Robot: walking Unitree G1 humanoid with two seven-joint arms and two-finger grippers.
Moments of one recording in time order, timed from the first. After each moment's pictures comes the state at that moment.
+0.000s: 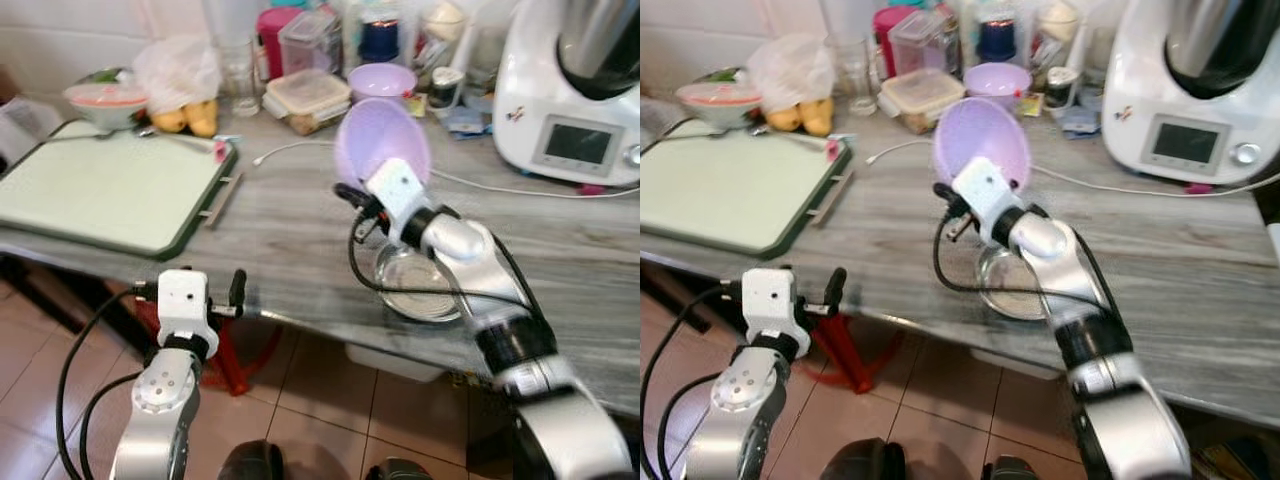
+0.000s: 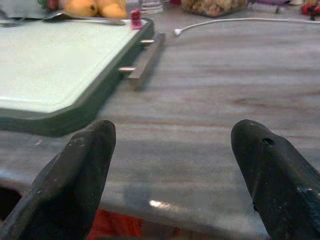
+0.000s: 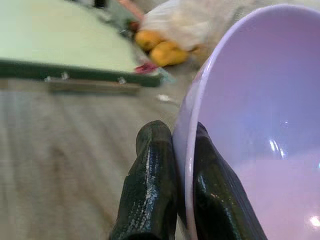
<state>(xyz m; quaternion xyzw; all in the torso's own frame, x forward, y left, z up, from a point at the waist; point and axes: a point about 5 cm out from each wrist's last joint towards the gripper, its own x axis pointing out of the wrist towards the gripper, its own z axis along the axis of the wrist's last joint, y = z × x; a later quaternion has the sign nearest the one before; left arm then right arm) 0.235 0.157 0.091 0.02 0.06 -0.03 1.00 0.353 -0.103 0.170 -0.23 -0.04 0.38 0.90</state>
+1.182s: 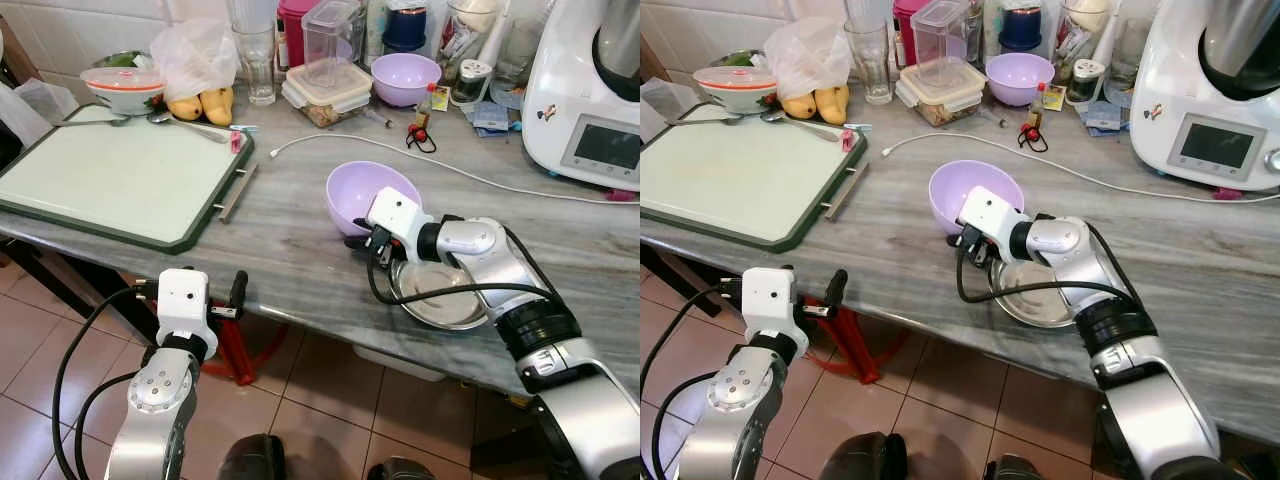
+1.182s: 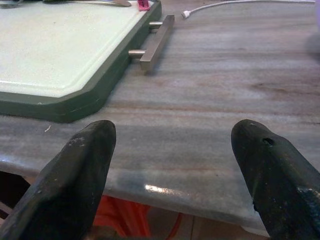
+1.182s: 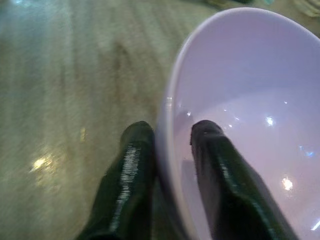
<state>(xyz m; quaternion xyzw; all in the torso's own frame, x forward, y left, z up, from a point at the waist) 0.234 0.156 0.093 0.02 0.07 -0.05 1.00 0.350 -0.128 0.147 -0.30 0.10 0.47 0.82</state>
